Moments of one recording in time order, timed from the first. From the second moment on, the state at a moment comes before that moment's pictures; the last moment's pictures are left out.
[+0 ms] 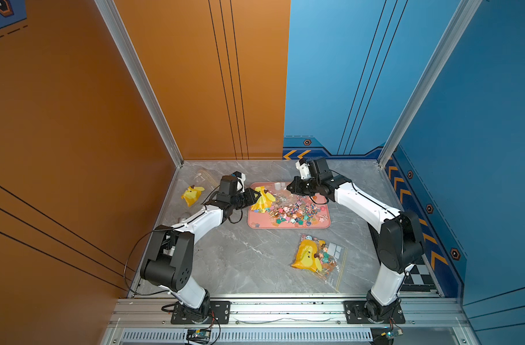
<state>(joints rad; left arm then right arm) -0.26 1.60 0.98 0.01 0.40 -0.65 0.46 1.83 1.51 -0.42 -0.37 0.54</state>
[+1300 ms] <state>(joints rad) -0.36 1.67 1.21 -0.11 0.39 -0.61 0.32 1.90 1.57 -0.45 -0.43 0.52</state>
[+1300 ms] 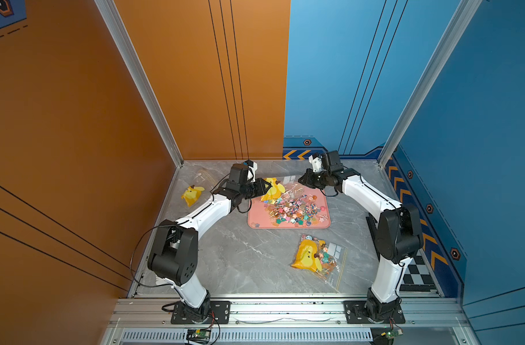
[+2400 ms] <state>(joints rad) -0.39 1.66 1.31 -0.23 0.35 -0.56 0.29 1.92 1.57 -0.45 -0.52 0.52</state>
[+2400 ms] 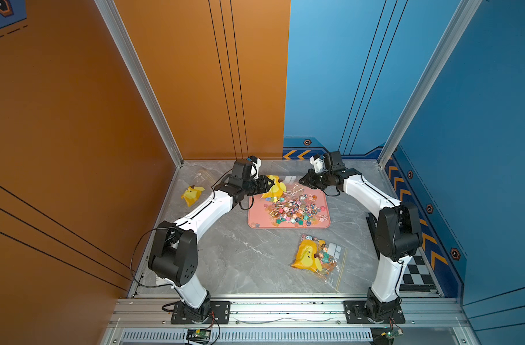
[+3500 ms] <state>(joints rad) -0.41 1.66 1.37 -0.28 0.34 -0.54 0.27 1.93 1.57 -0.45 -0.57 0.52</state>
